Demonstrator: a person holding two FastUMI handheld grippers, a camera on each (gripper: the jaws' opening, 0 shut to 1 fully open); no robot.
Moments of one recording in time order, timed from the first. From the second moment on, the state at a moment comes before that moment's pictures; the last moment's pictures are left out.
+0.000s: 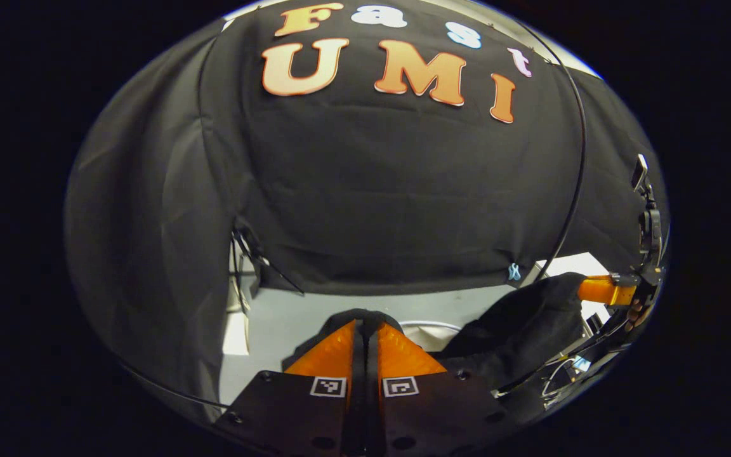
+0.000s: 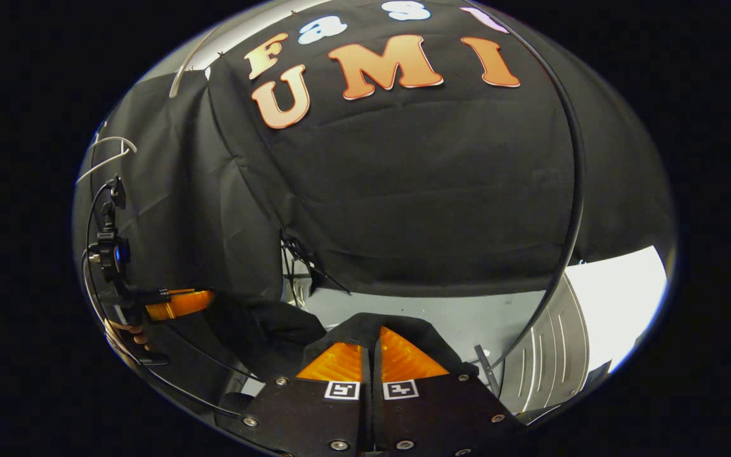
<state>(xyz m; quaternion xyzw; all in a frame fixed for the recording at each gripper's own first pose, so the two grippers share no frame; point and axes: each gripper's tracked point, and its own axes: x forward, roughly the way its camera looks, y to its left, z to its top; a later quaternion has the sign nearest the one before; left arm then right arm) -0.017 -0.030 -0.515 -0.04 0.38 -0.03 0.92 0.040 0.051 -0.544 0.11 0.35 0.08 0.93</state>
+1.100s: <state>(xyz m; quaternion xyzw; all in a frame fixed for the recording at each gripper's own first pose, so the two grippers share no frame) -0.083 -0.096 -0.761 -0.06 0.57 -0.02 0.82 0.000 0.113 -0.813 0.06 0.51 0.05 0.86</state>
